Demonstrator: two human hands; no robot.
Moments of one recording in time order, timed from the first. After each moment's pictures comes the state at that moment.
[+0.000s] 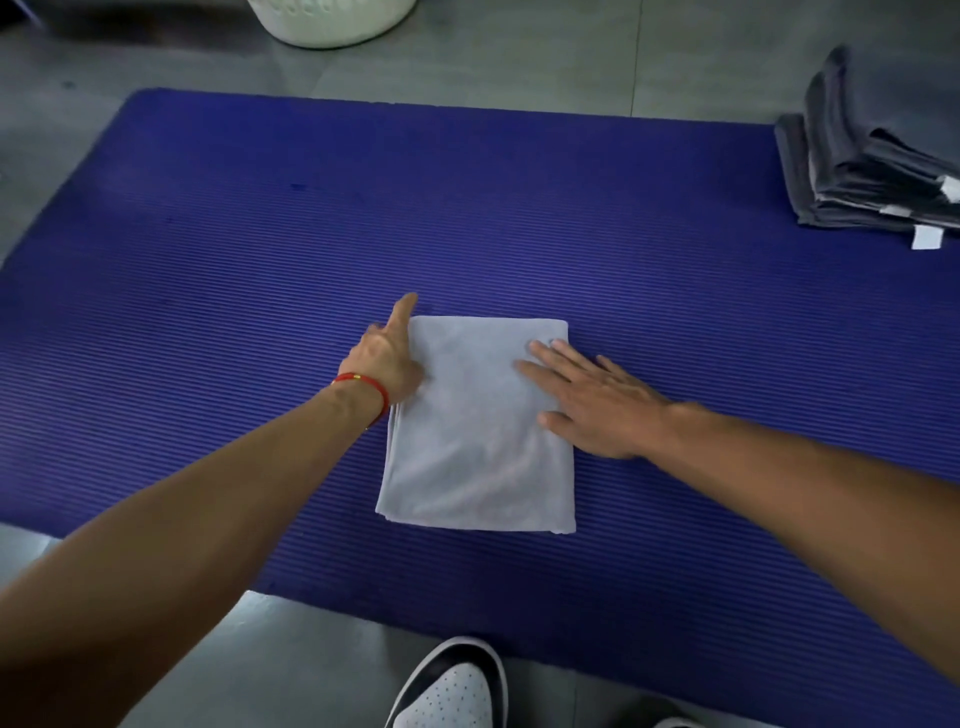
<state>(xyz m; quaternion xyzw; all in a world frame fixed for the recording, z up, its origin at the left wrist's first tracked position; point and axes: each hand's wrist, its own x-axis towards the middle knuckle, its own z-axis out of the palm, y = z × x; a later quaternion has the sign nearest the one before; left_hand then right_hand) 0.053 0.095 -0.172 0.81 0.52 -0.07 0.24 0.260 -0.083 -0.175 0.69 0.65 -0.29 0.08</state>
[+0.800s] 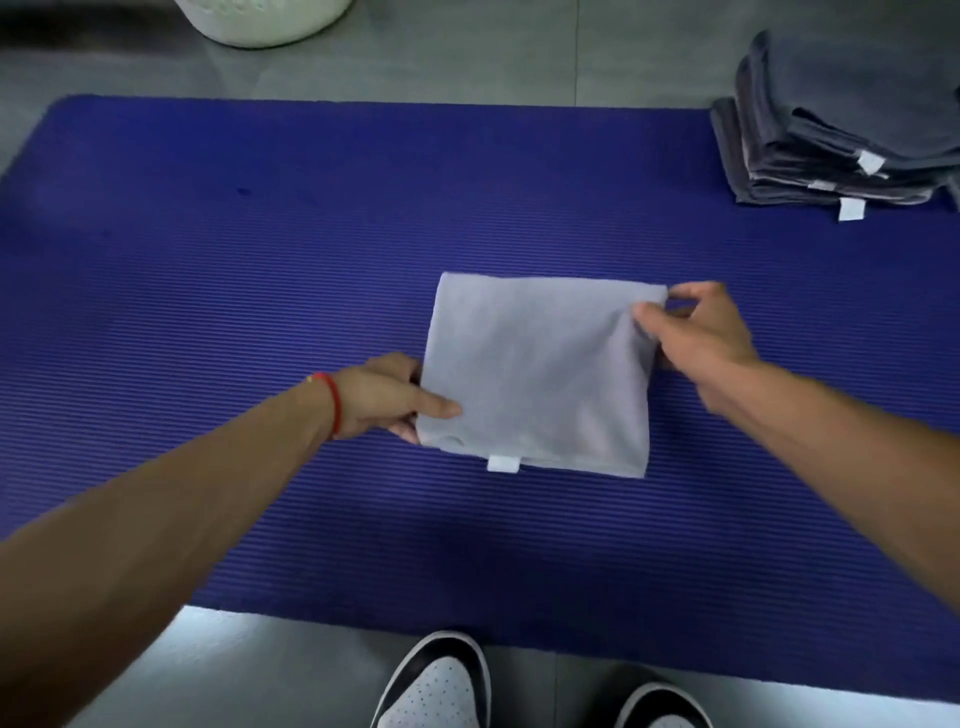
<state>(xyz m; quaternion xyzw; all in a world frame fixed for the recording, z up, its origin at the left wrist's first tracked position) 0.065 0.067 -0.158 0.67 0.39 -0.21 0.60 0.328 -0.131 -0.139 0.86 0.10 -0.27 -0.42</state>
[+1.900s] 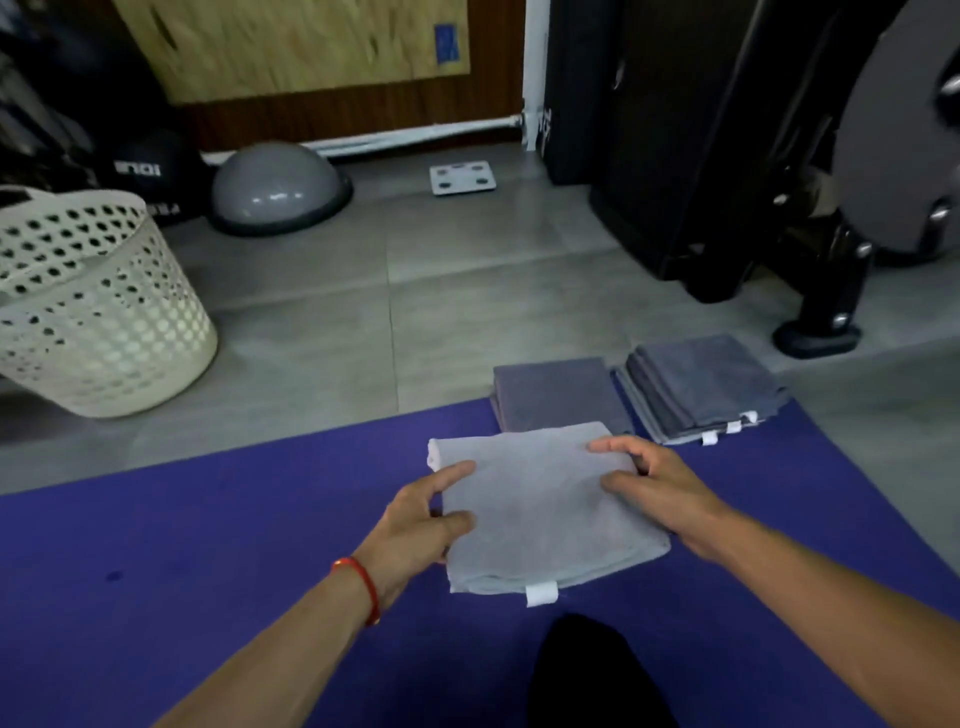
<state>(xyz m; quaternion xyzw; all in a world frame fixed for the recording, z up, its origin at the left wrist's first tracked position) 0.347 -0.003 0.100 0.68 0.29 -0.03 0.67 0.539 -0.230 0.097 0.81 0.16 -0.31 -0.46</state>
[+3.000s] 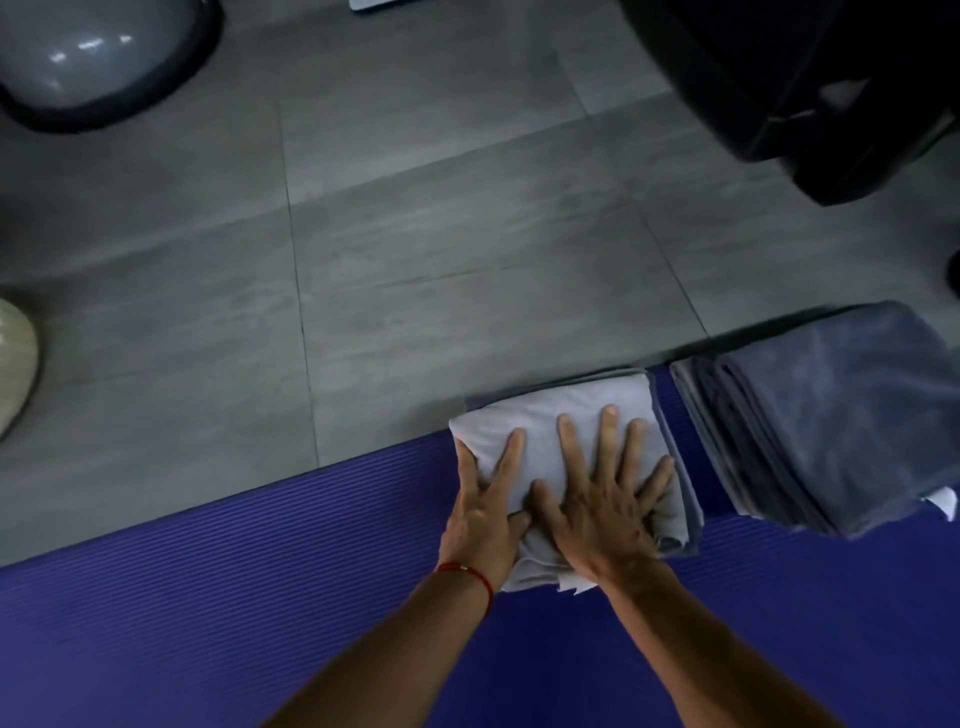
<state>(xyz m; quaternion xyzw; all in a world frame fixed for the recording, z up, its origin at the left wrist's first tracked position) 0.643 0.067 -0.122 0.86 0.29 -0.15 0.39 0.731 -0.065 -0.152 0.95 0.24 -0.19 -0.09</state>
